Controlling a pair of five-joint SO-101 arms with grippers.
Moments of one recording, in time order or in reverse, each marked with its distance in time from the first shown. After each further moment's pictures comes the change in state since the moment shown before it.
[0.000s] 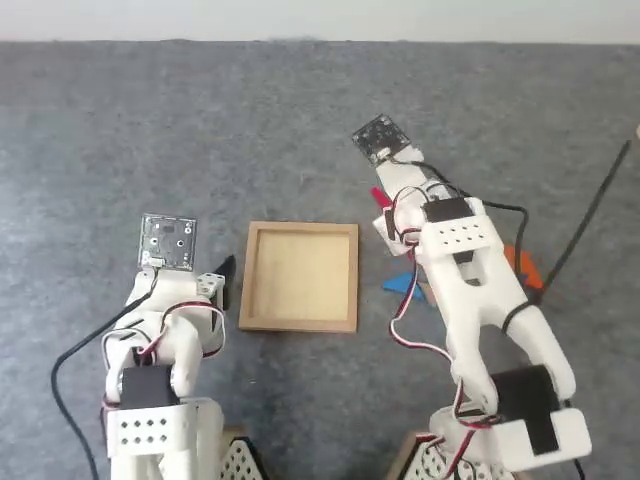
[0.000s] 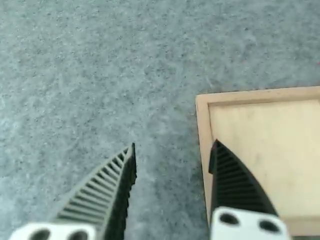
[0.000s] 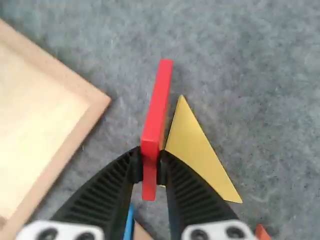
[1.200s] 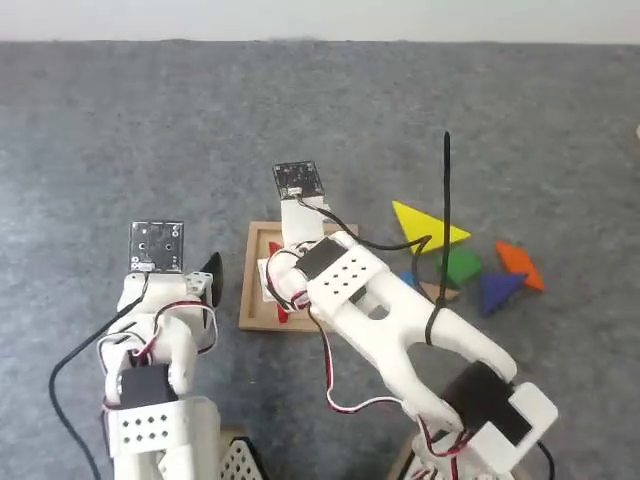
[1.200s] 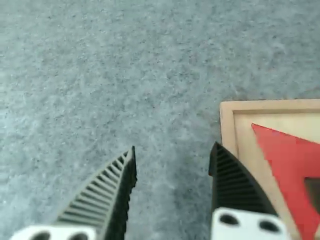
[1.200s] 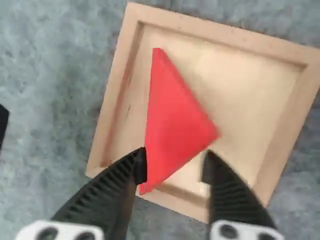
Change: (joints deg) left arm -4.7 0.0 4.0 -5.7 -0.6; right arm -31.5 5.9 -3.9 5.4 -51.2
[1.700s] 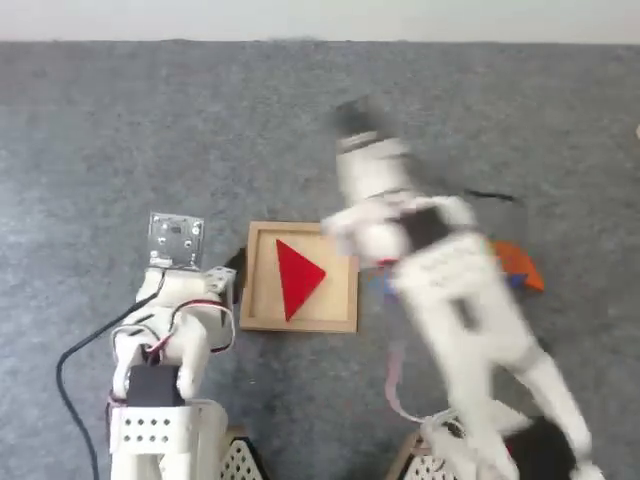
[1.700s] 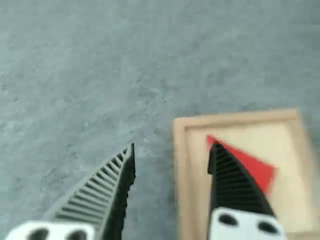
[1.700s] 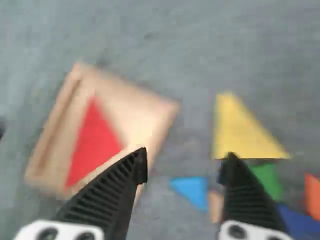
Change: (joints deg) left arm 9.7 0.2 -3.5 0.5 4.0; right arm 26.6 -26.3 -4.3 16.3 24.2
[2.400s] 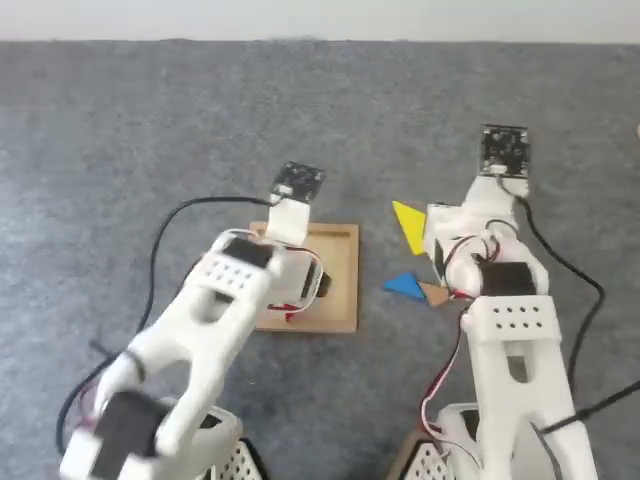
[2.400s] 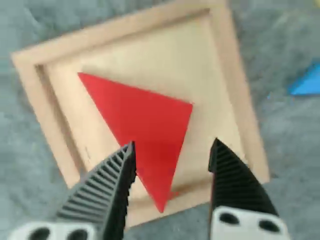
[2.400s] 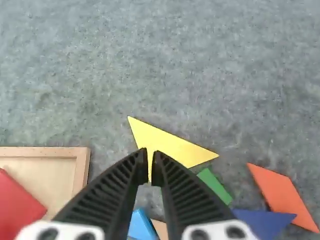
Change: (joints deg) left arm 22.2 71.2 -35.8 4.4 9.3; right arm 14.0 -11.4 28.0 -25.9 -1.6
